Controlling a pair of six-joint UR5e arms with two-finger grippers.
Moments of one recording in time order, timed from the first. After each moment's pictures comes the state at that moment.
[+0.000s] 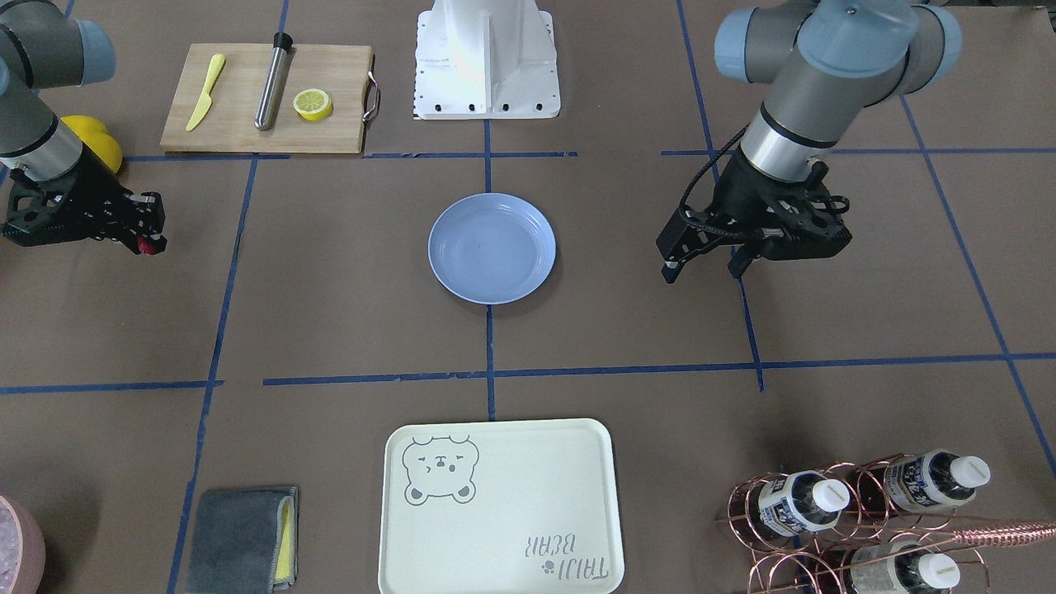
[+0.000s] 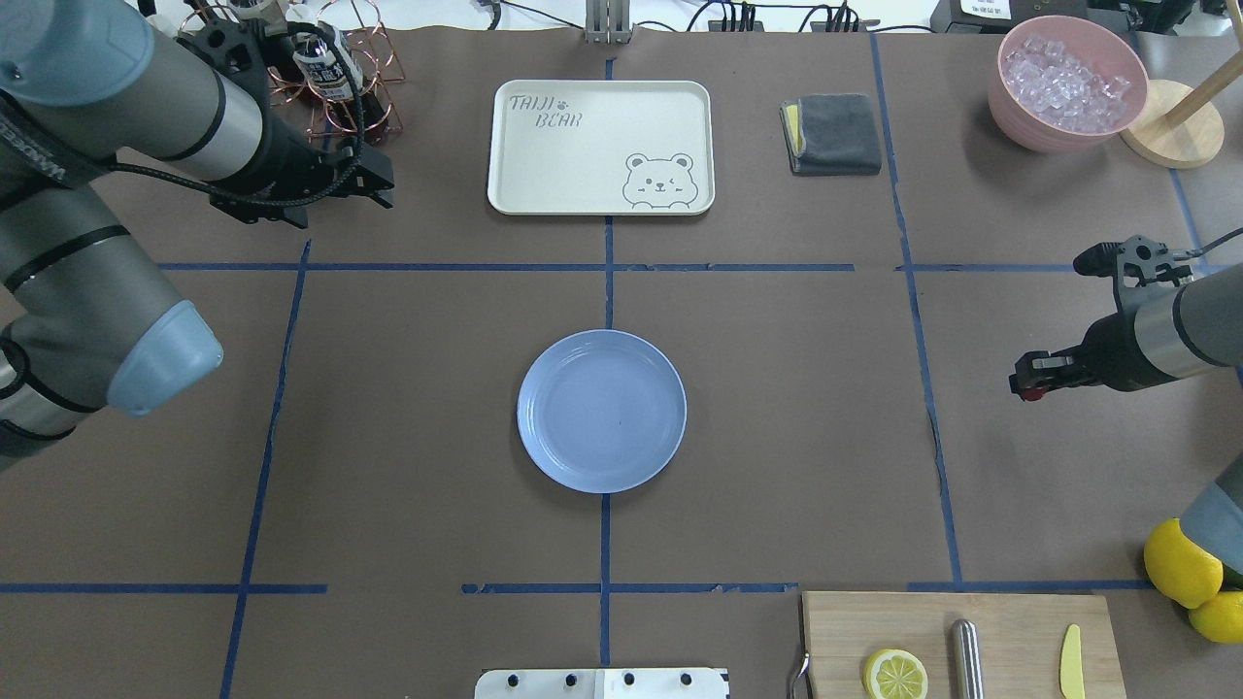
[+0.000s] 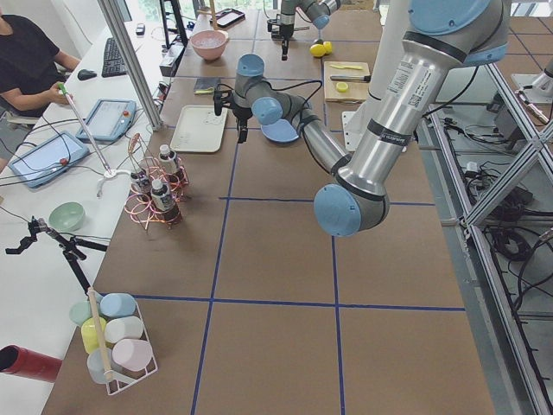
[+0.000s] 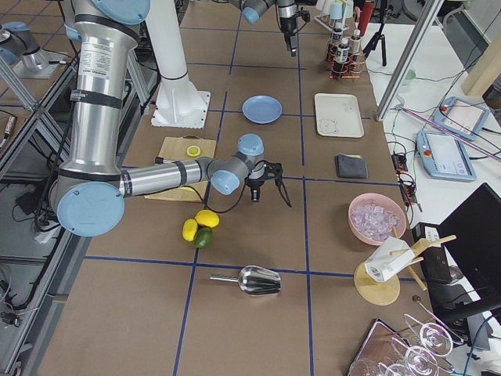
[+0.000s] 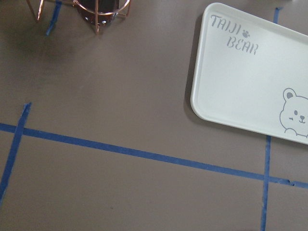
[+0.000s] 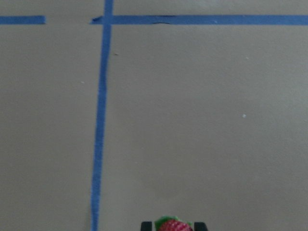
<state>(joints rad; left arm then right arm) -0.90 -2.03 -1.84 -1.71 -2.04 -1.13 0.85 -1.65 1.89 -1.04 2.12 0.95</state>
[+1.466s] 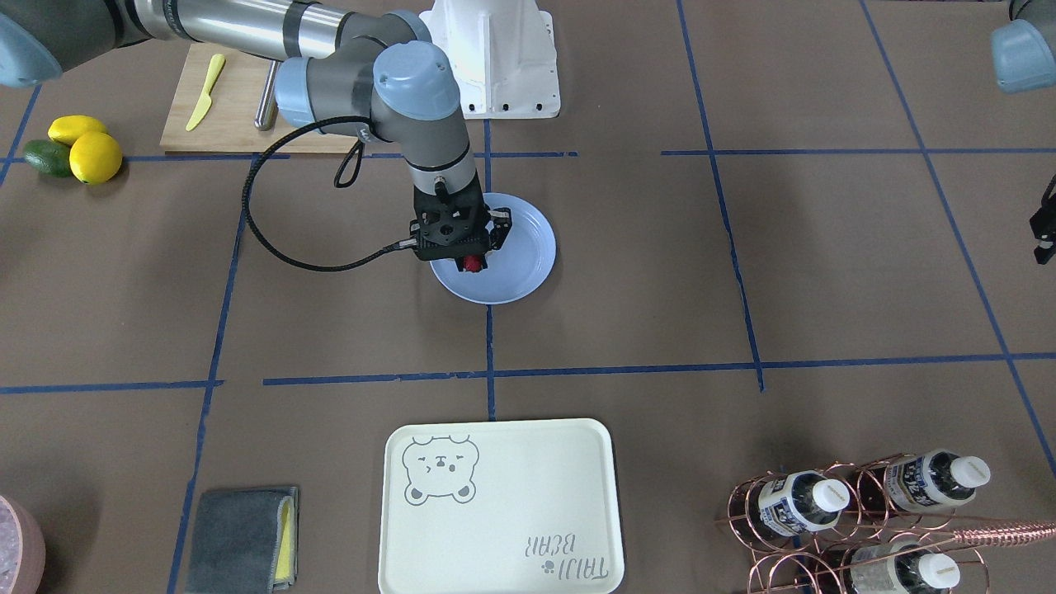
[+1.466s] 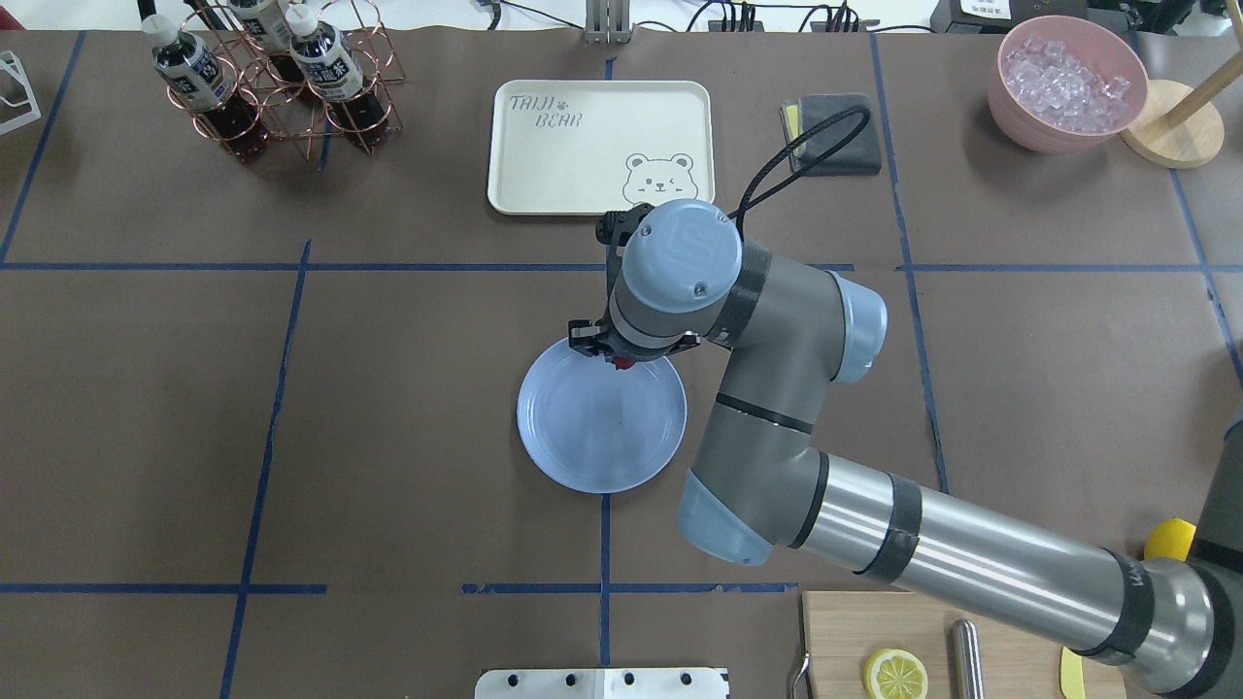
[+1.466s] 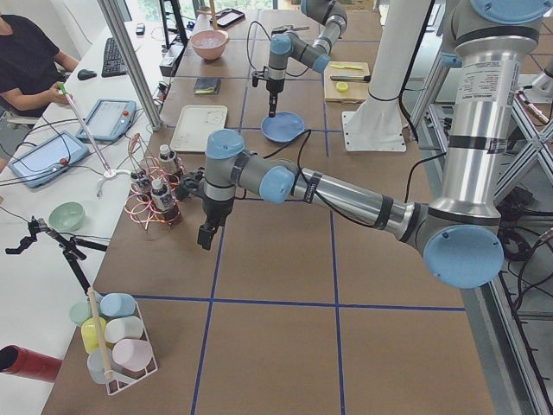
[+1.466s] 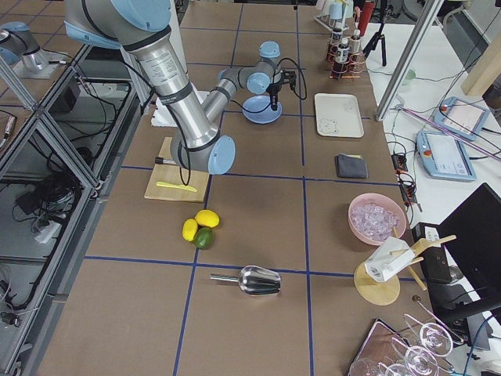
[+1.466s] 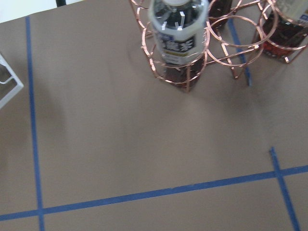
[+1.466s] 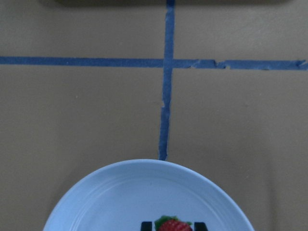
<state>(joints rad) -1.39 -1.64 -1.79 -1.67 -2.09 -0.09 0.48 -0.80 1.54 -1.43 1.81 1.21</state>
